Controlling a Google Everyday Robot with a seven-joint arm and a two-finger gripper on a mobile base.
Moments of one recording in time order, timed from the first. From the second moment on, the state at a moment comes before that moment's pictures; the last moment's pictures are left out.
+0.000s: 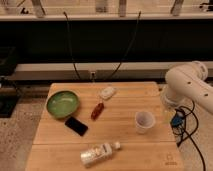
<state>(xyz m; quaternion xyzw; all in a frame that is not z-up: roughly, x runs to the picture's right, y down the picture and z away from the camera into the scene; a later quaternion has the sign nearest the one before) 0.285 0.107 0.684 -0.28 0.02 0.02 0.96</state>
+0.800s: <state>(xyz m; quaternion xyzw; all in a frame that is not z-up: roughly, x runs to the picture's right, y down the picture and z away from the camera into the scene) 0.251 0.101 0.694 -0.28 0.02 0.01 0.96</state>
